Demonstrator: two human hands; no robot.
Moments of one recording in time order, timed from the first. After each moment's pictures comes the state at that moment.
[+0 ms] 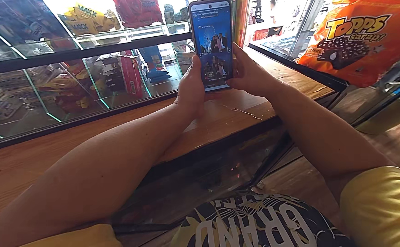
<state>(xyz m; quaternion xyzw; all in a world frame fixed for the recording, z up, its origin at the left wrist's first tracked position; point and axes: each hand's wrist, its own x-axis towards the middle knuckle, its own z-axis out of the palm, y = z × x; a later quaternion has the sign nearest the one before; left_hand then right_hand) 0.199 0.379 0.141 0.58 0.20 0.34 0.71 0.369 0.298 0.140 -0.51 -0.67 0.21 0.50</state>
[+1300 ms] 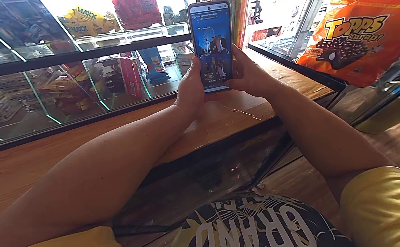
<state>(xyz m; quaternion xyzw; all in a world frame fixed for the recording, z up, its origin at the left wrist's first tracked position) 0.199 0.378 0.142 0.58 0.20 0.34 0.71 0.367 0.296 0.140 -0.52 -0.66 0.21 0.50</state>
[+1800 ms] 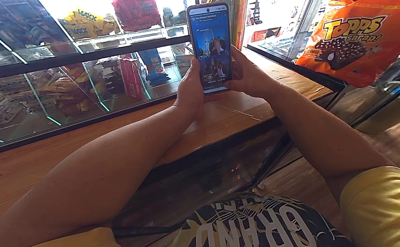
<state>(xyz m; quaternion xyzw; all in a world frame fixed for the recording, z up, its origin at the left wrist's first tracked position) 0.199 0.378 0.141 0.59 0.19 0.34 0.71 0.370 0.298 0.139 -0.52 -0.67 0.20 0.50</state>
